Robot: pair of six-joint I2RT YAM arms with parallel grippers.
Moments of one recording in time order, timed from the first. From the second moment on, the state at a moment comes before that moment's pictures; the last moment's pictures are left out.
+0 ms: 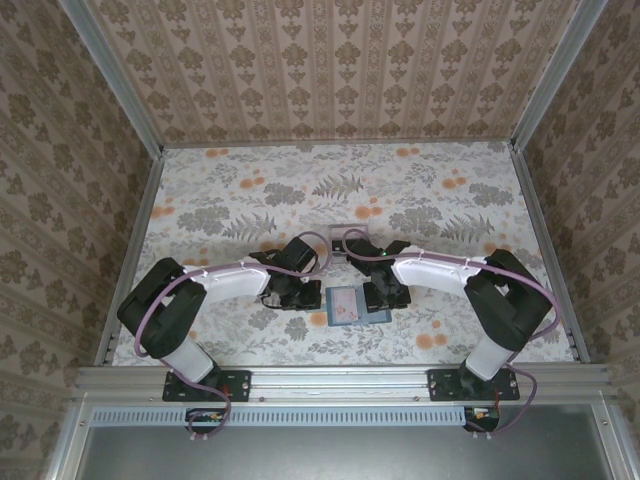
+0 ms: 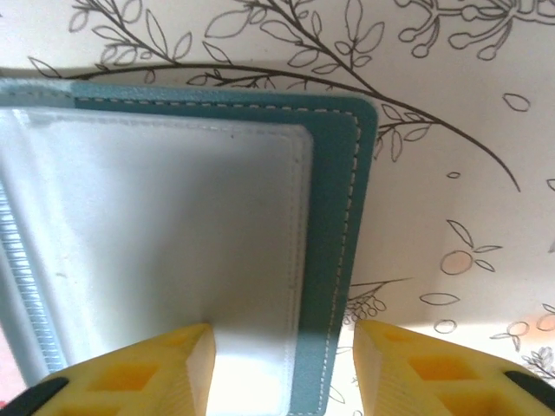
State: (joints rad) left arm -0.81 1.60 0.78 -0.41 0.34 -0.68; right arm 0.73 1.66 0.95 -0.84 0.05 0.68
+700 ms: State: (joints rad) left arm -0.86 1.60 0.94 -0.52 0.31 -0.67; right arm 0.72 1.60 0.92 -0.81 -0.01 0.68
